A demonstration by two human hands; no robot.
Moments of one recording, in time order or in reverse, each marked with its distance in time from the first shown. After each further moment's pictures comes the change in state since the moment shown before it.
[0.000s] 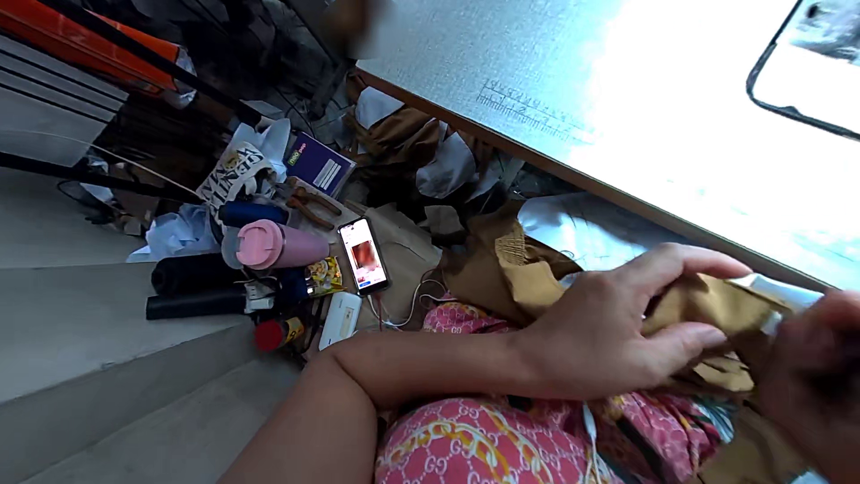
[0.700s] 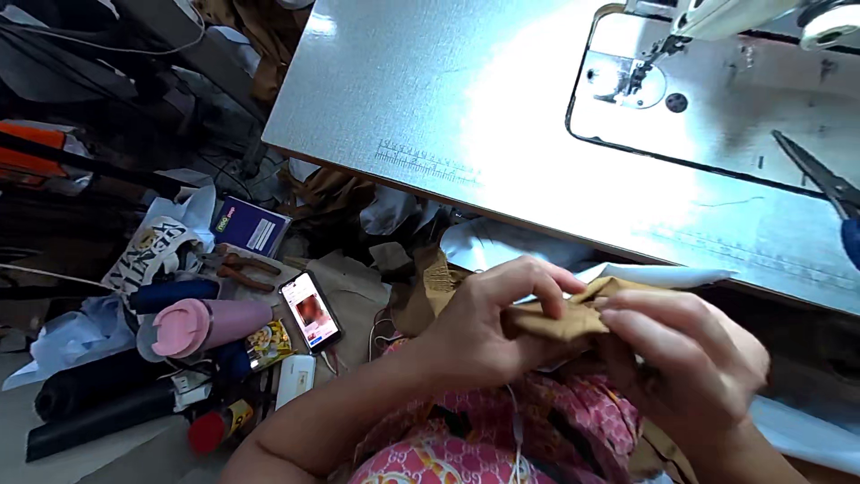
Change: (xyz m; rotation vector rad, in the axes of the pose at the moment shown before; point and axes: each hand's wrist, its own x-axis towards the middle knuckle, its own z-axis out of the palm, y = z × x) left_hand 0.004 -0.008 -0.029 0.005 -0.190 0.252; right_hand 0.004 -0.011 0.012 0.273 0.327 -0.108
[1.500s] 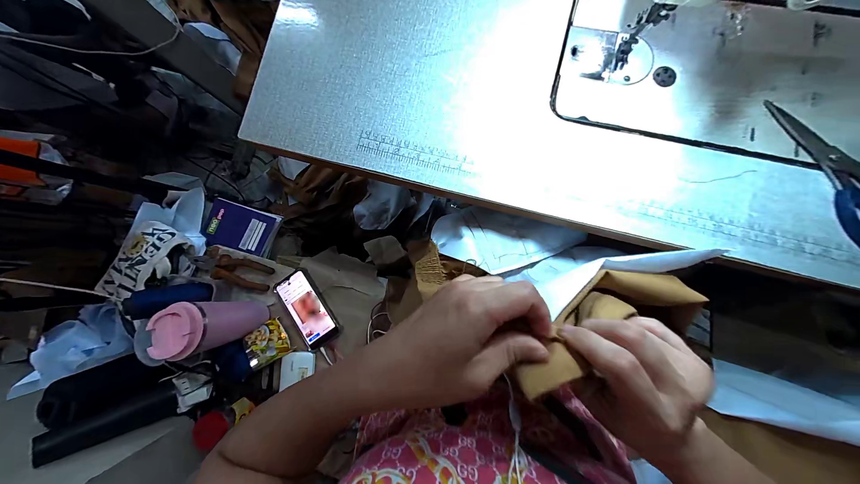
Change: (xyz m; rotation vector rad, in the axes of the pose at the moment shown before) left_hand -0.004 0.028 -0.015 0.431 -0.295 -0.029; right_hand -0.028 -0.027 0.007 -0.103 -0.007 0.055
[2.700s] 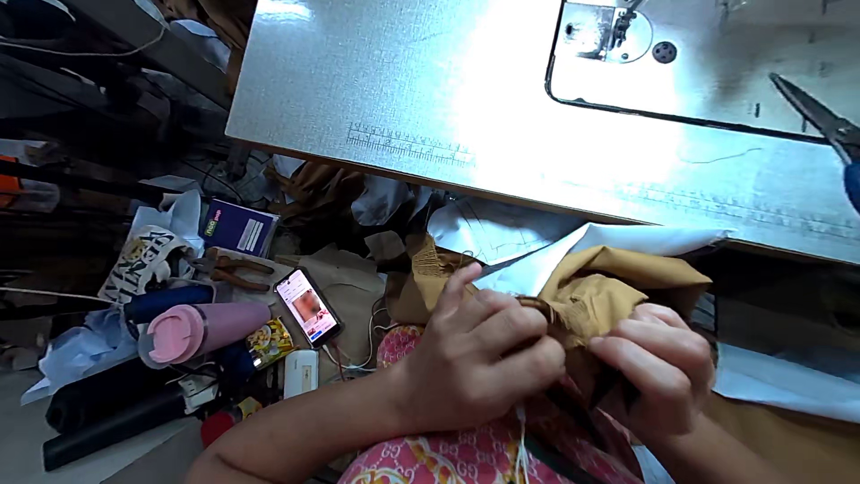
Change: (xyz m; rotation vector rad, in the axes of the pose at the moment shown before) left_hand -0.021 -0.012 0.051 0.473 0.418 0.262; right_hand -0.011 0.005 0.012 0.066 0.171 -0.025
